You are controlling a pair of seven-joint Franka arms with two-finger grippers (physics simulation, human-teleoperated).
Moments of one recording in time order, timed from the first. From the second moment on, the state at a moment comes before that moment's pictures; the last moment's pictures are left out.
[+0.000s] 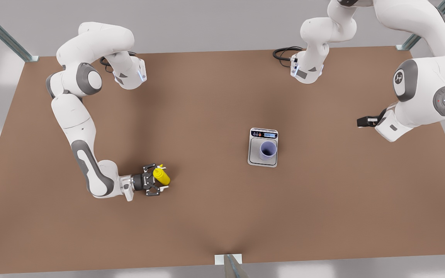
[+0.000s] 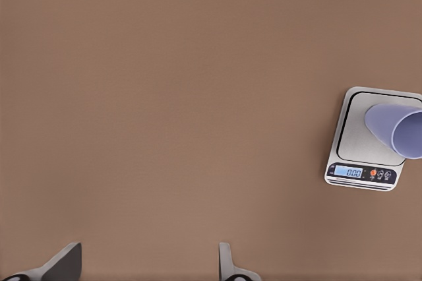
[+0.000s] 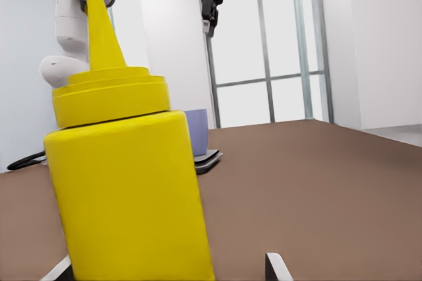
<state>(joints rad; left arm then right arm) -0.02 0.15 0.04 -1.55 0.07 1.43 0.06 -0.24 1.10 0.32 -1.46 1.15 1.70 -2.36</state>
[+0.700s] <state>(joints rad) -0.02 0.15 0.03 -1.52 0.04 1.48 0.06 -0.13 0.25 0.32 -1.42 -0.04 1.70 -0.19</state>
